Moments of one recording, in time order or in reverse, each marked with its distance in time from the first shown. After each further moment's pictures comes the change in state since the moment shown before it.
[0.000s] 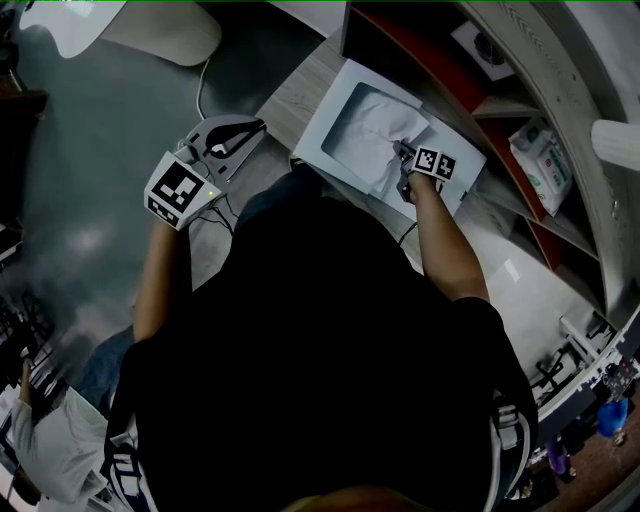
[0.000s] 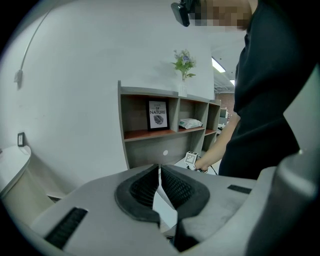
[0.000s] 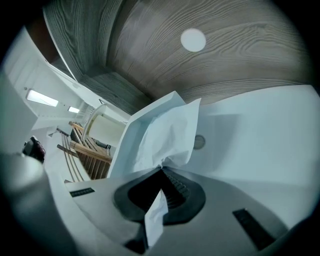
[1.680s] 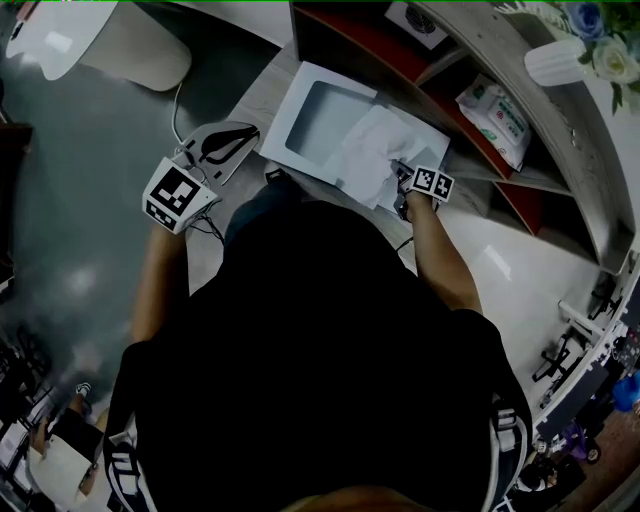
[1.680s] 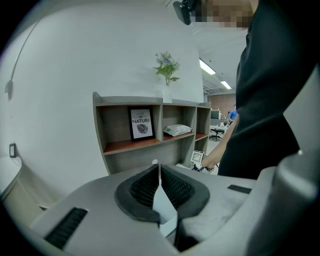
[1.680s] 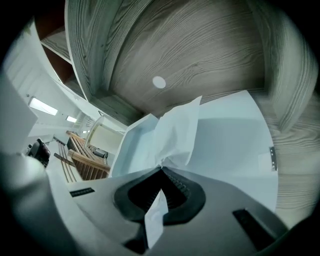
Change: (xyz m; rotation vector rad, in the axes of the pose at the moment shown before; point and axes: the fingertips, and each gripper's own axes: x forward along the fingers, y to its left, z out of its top) left arm 0.022 -0.078 0.036 0.069 -0.067 -0.042; right arm -0.119 -0.063 -0.042 0.061 -0.110 -0.032
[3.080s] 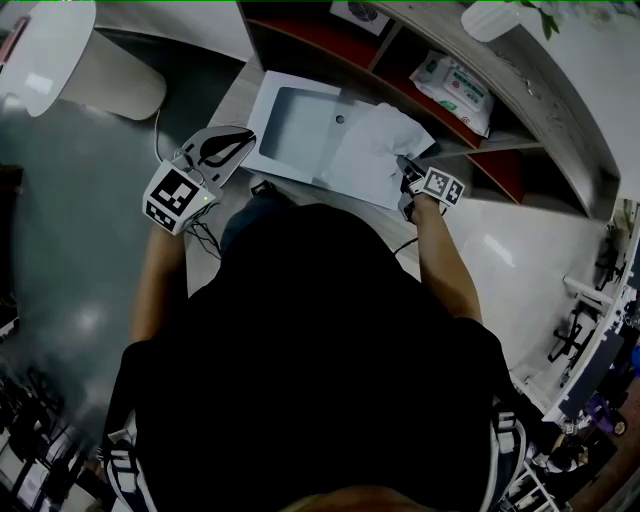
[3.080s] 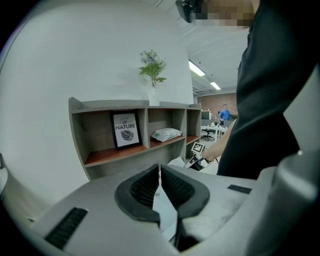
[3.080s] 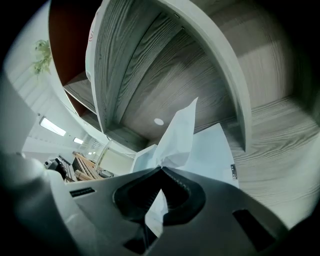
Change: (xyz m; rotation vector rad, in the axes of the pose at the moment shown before) left arm 0.035 -0.043 0.031 0.065 -0.030 -0.089; right arm -0.111 -0.008 0.033 0.088 -0.249 0.084
